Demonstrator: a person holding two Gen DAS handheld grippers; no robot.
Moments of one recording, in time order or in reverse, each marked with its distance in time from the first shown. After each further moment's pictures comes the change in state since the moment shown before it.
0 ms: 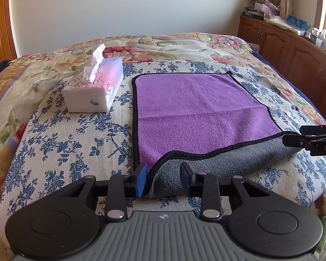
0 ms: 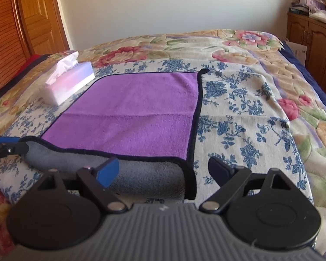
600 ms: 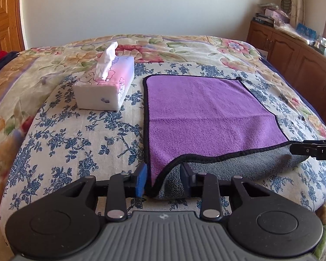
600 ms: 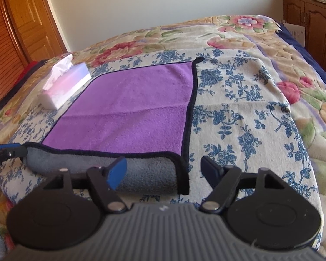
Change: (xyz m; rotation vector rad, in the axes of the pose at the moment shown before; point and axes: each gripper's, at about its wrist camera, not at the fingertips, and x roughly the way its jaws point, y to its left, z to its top) left arm 0.000 0.014 0.002 -0.064 0.000 0.013; right arm 0.003 -0.016 0.001 0.085 0.052 0.041
